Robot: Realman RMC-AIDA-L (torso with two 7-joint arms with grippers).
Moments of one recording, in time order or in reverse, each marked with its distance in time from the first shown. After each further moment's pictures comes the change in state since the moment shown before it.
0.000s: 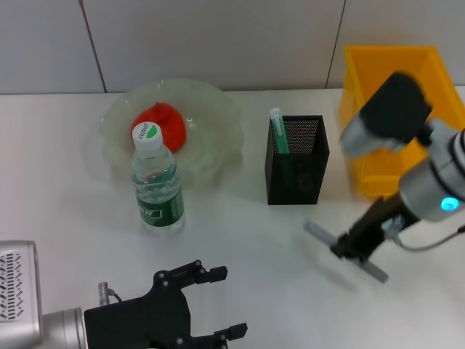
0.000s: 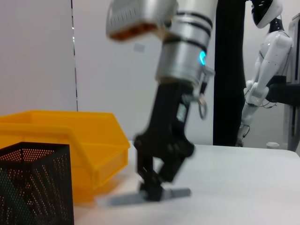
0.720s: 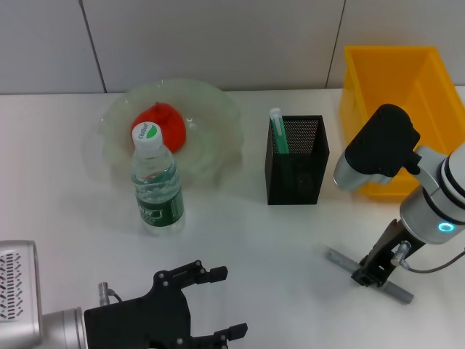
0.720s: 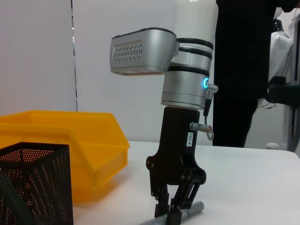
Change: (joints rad) left arm 0.000 0.000 0.000 0.000 0.000 0.002 -0.003; right arm 0.021 0.000 -0.105 -0.115 -0.112 0.038 0.037
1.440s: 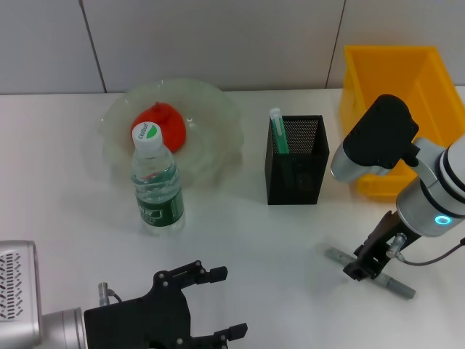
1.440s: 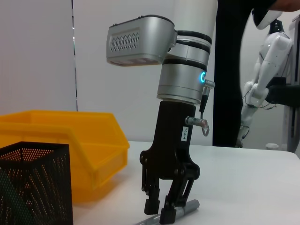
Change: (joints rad) left arm 0.001 0.000 0.000 0.000 0.000 0.001 -0.003; right arm 0.001 0.000 0.005 0.027 0.011 0.004 0.001
